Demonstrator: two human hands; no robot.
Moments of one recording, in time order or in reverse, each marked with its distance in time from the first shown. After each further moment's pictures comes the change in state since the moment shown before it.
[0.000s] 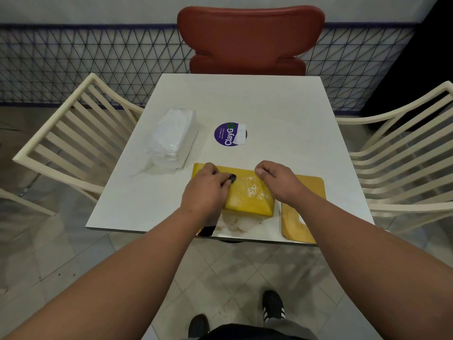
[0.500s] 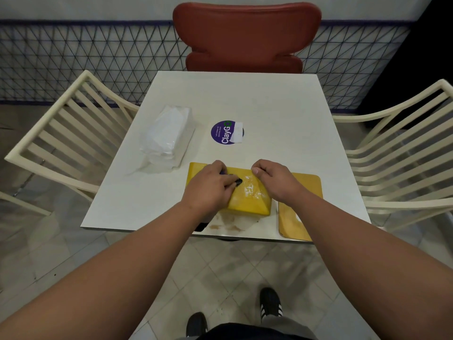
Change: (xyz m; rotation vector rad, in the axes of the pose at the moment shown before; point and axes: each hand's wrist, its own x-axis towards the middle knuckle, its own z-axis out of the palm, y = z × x) left_hand 0.005 0.002 0.000 0.051 -0.053 0.234; right_hand -0.001 0.000 0.001 -0.004 0.006 0.005
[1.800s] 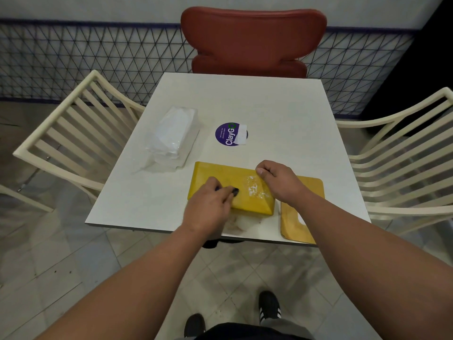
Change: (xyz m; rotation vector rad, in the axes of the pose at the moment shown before) left_hand -0.040 0.008 0.013 -0.073 0.107 -0.204; right_hand 0.002 0.000 0.000 0.007 0.003 0.011
